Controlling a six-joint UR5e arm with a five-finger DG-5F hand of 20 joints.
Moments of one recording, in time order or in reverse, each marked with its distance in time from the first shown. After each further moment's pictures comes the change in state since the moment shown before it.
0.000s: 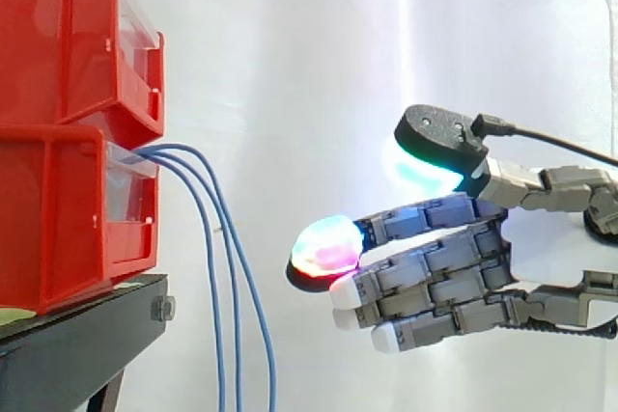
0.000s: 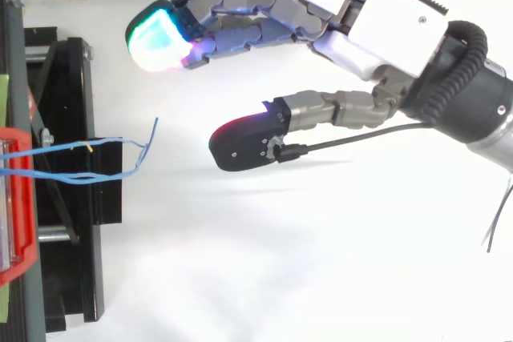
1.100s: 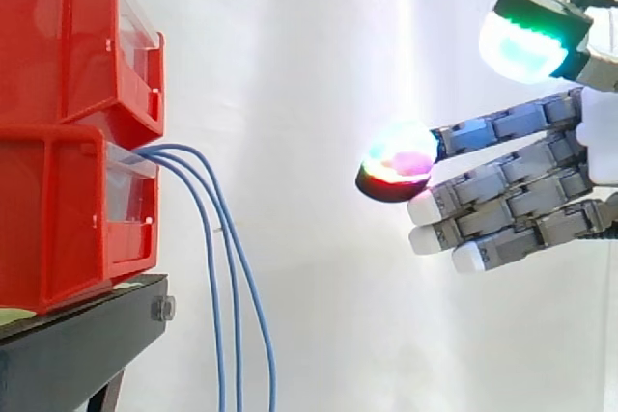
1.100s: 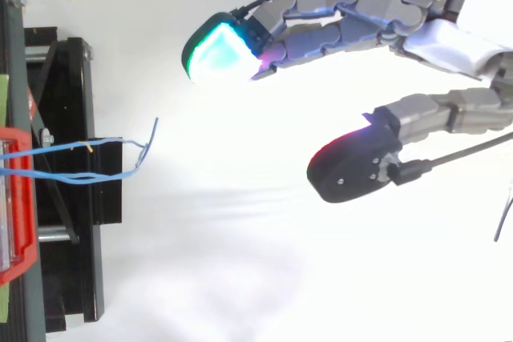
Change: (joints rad) arm -0.003 0.195 -0.056 -0.267 -0.105 0.115
